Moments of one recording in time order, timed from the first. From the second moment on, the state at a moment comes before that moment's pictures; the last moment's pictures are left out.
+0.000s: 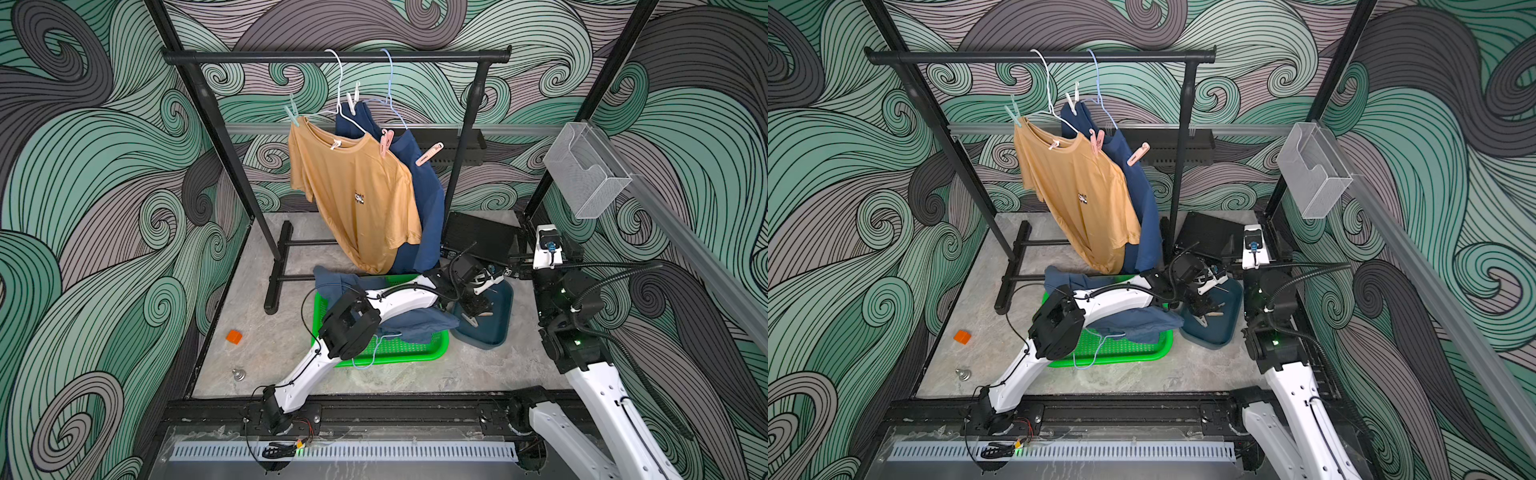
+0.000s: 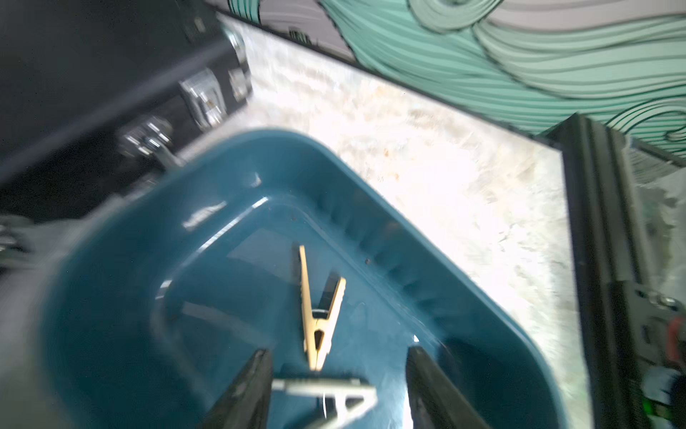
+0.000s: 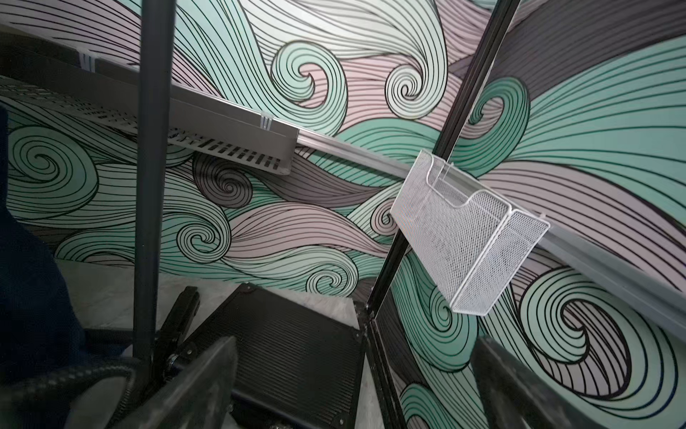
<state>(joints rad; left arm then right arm) -1.02 2.29 1.95 -0.36 0.26 0.05 0.18 0.74 0.80 0.01 0.34 -0.36</state>
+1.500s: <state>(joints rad) -0.99 1.24 1.30 -1.24 -0.21 -0.03 0.50 0.89 1.04 -0.91 0.38 0.21</state>
